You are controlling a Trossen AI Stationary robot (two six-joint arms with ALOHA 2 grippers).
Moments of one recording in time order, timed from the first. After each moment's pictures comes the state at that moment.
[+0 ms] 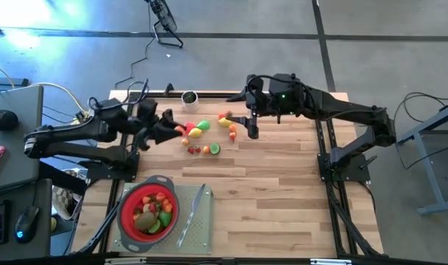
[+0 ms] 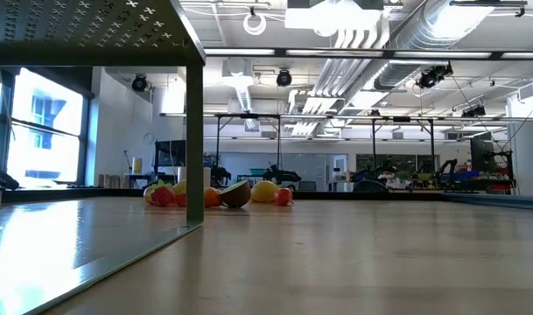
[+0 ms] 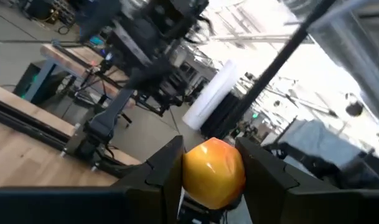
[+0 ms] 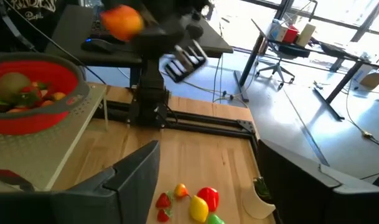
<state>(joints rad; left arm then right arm) 0.16 0.76 0.80 0.23 0.31 -0.72 -0.17 1.46 1.60 -0.41 -0.08 -0.23</state>
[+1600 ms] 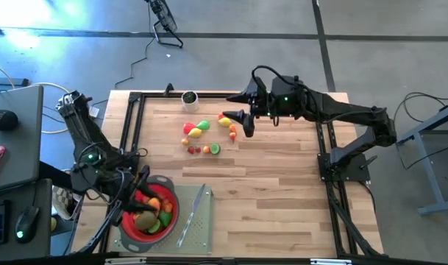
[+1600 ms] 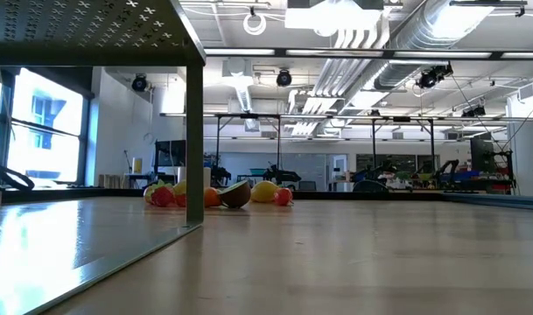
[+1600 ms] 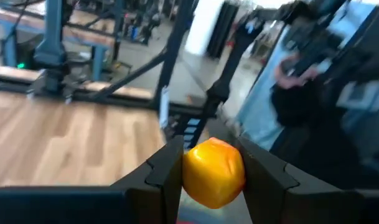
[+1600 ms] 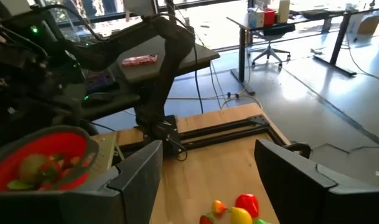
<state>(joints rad) -1.01 0.83 0.80 0.01 -0.68 -0.39 -0.15 1.46 1.60 -0.34 0.01 0.15</state>
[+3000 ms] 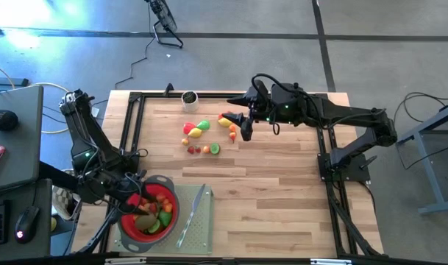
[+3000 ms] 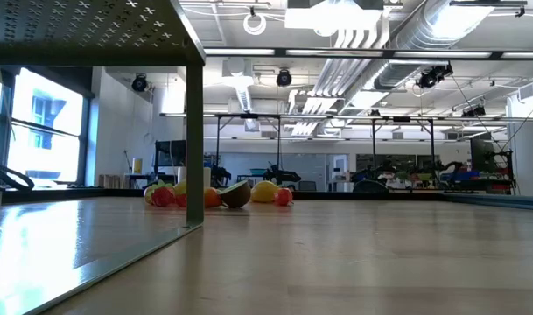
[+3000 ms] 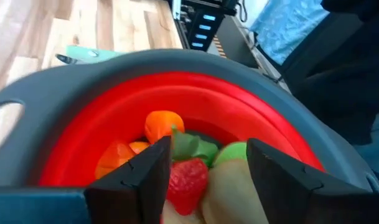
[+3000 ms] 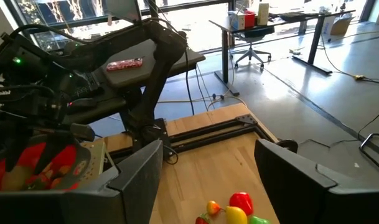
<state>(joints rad) -1.07 0.80 0.80 -0.50 -0.54 -0.72 -0.07 1.46 1.60 -0.34 0.16 0.18</state>
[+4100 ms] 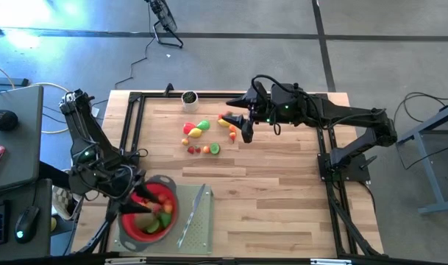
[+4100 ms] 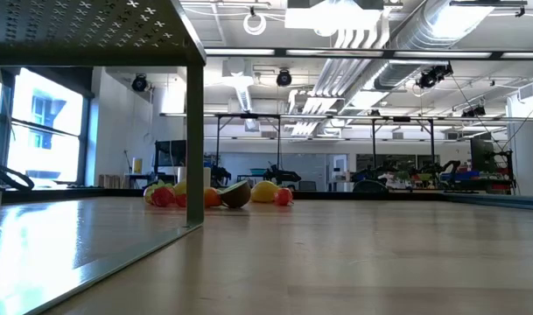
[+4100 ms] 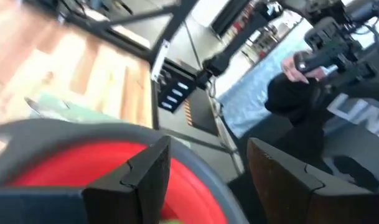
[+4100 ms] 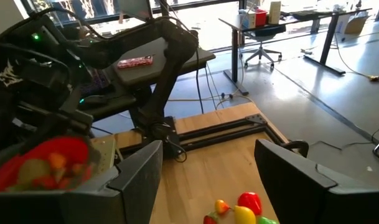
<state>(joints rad) -1.07 0.79 0.80 -0.20 -0.67 -0.83 -0.07 1.46 1.60 -0.34 0.12 0.17</state>
